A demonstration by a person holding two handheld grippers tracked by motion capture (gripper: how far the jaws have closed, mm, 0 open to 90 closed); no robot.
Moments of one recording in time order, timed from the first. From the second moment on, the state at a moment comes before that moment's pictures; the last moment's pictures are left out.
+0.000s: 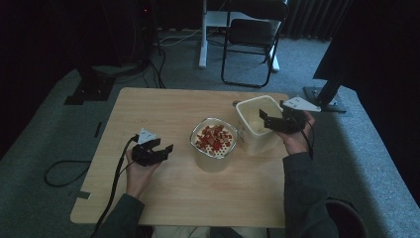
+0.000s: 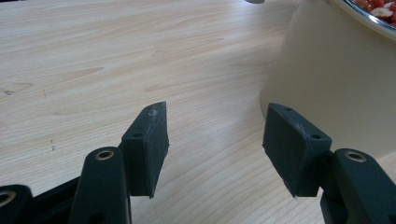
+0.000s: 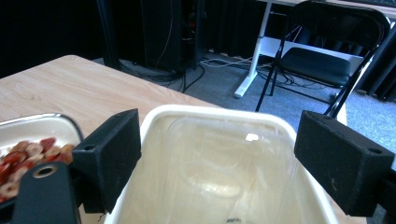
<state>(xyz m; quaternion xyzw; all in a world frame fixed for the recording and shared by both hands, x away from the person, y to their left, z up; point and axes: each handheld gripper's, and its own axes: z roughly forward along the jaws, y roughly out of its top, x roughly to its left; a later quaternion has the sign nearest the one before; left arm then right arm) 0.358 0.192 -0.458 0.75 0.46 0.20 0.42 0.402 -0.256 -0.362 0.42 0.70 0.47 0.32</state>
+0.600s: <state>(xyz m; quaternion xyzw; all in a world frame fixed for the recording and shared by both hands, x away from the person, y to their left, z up) 0.359 0.191 -0.461 0.76 0.46 0.20 0.42 0.328 -0.264 -0.436 0.45 0.70 0.46 0.30</state>
